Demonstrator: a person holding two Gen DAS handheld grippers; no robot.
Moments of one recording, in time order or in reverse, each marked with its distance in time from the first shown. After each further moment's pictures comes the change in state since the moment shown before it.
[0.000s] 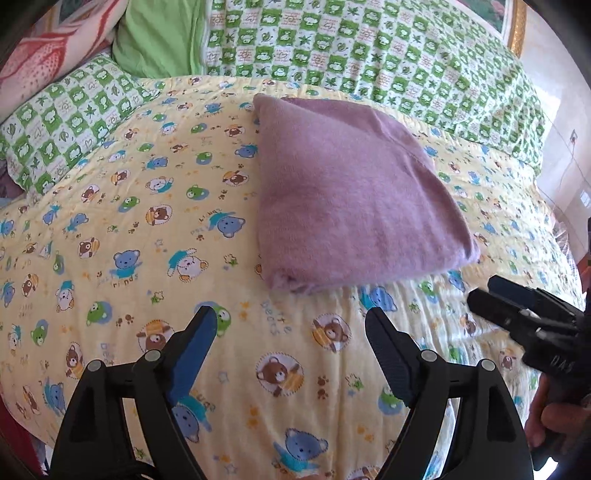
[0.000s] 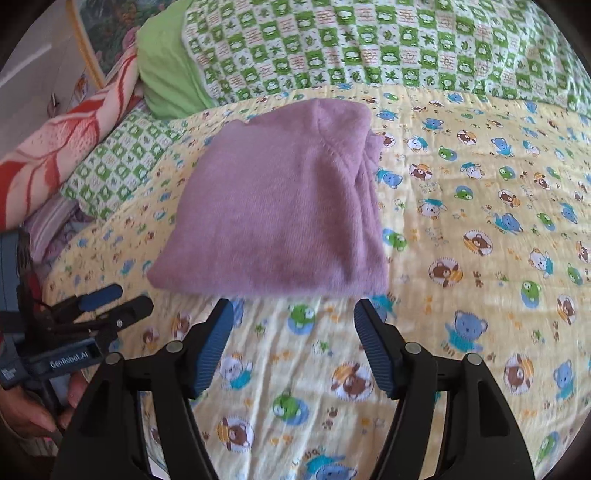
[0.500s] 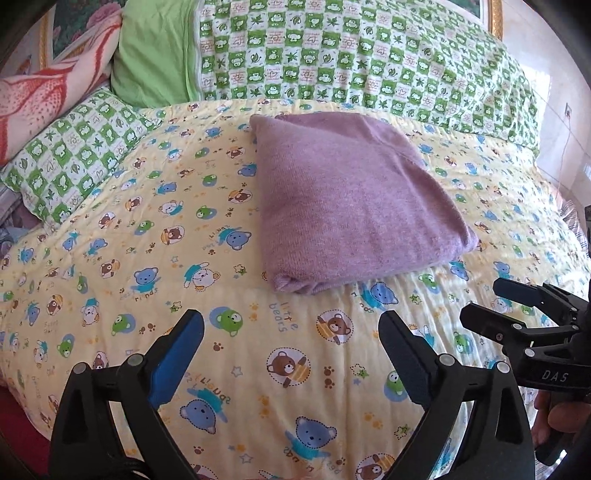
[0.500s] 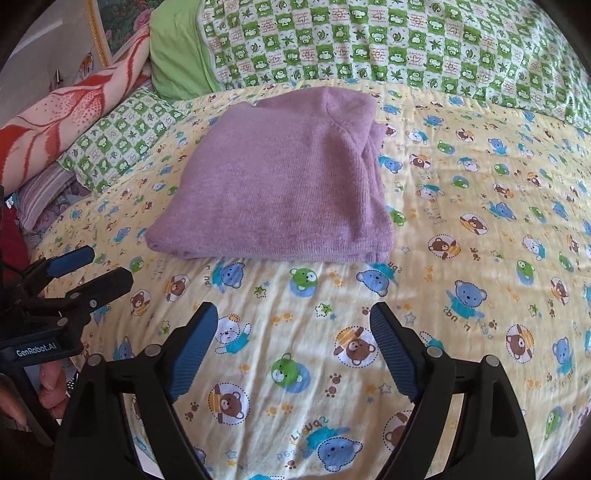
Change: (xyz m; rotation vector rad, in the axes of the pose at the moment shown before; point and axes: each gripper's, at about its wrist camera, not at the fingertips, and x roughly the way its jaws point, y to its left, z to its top) left arm -0.017 -0.006 -0.002 0.096 -0.052 0.074; right arm -0.002 0.012 -0.029 -0.046 0.006 -0.048
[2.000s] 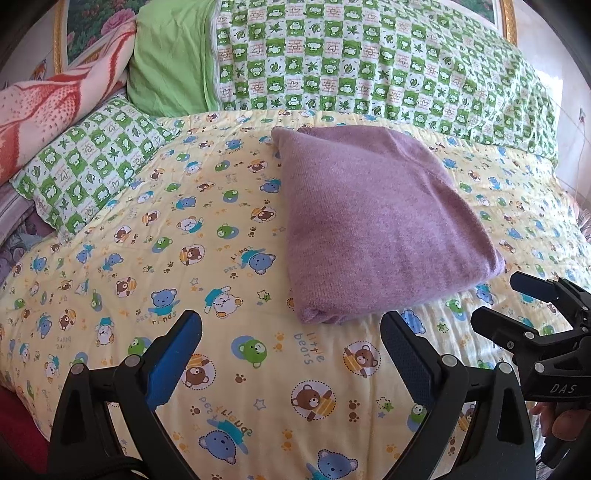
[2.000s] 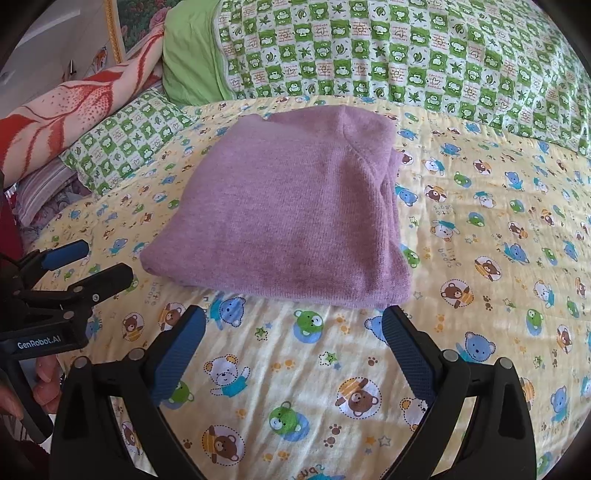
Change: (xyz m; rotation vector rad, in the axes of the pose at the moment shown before) left arm 0.011 0.008 0.015 -0.020 -0.045 0.071; right arm 0.015 0.007 0.023 -0.074 -0.057 -0.003
